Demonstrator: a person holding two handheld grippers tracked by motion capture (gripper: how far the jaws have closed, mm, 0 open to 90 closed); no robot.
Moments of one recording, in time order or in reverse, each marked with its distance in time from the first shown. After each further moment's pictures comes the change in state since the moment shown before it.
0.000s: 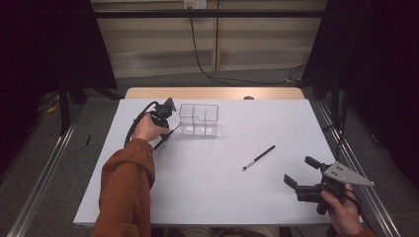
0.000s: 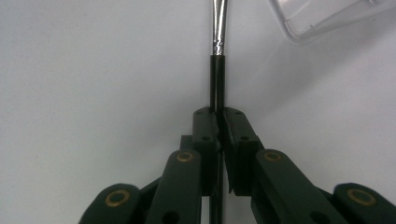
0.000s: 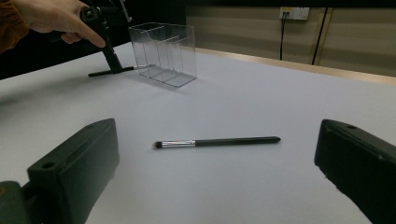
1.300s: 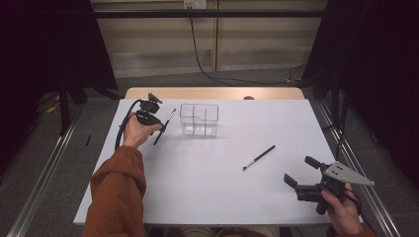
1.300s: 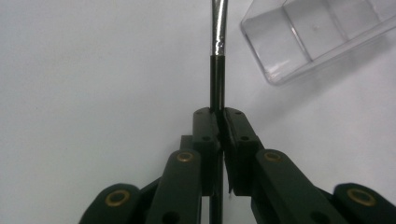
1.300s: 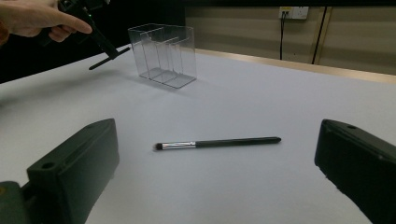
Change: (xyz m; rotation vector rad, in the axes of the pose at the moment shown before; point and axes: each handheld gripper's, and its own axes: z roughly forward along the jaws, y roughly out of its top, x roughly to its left) left arm 0.014 -0.034 -0.031 -0.323 -0.072 -0.128; right arm 0.000 0.000 0.000 -0.001 0.001 0.015
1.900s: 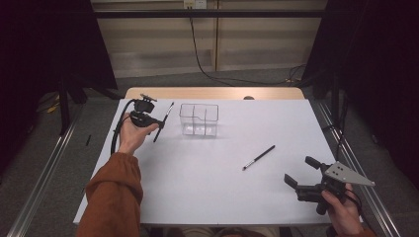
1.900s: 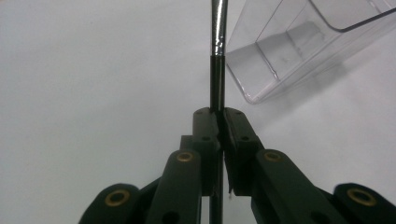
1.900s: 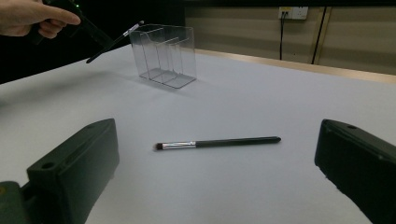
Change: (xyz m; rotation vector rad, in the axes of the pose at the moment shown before) left arm -0.006 -0.014 -0.024 -0.162 0.004 0.052; right arm 0.000 0.000 -0.001 -0.002 -0.003 -0.002
